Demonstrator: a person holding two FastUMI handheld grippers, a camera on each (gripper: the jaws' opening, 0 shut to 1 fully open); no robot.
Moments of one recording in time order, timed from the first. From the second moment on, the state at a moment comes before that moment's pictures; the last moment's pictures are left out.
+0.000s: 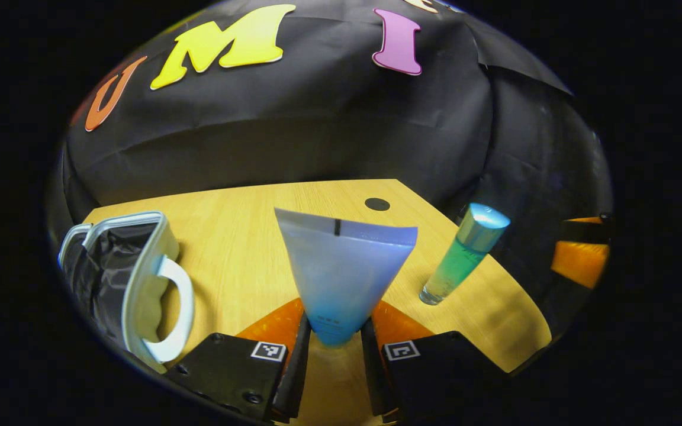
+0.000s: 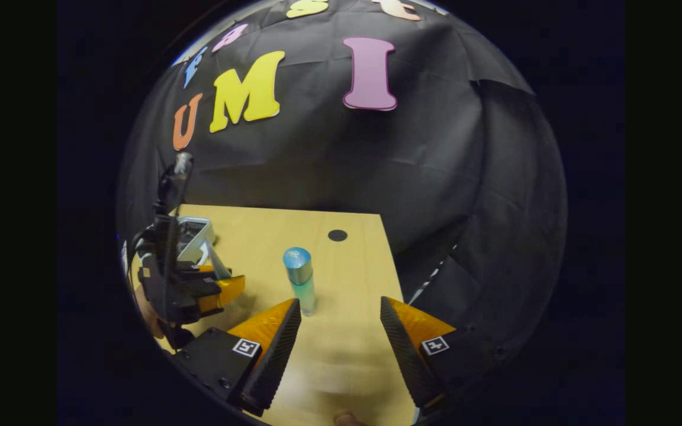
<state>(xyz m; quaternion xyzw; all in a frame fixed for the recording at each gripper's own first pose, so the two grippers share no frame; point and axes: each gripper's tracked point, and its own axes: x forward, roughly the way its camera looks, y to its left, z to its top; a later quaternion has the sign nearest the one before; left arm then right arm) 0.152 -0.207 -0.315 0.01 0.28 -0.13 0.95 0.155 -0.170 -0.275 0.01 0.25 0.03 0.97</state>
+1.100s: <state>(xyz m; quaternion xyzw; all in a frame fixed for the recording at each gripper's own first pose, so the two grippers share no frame) -0.020 -0.023 -0.230 -0.05 0.32 0.06 0.94 0.231 -0.115 -0.349 0.04 0.28 0.04 0.96</state>
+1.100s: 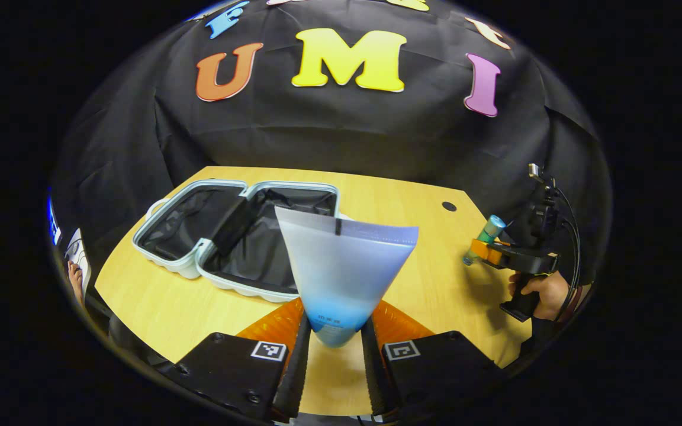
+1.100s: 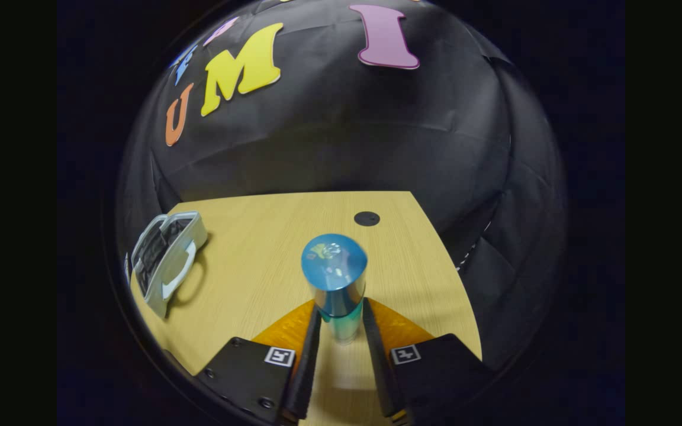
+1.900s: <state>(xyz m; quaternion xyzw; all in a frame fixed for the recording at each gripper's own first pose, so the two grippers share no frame) 0.084 0.140 -0.312 0.01 0.44 -0.01 0.90 0.126 -0.018 -0.265 0.05 0.28 0.00 0.96</state>
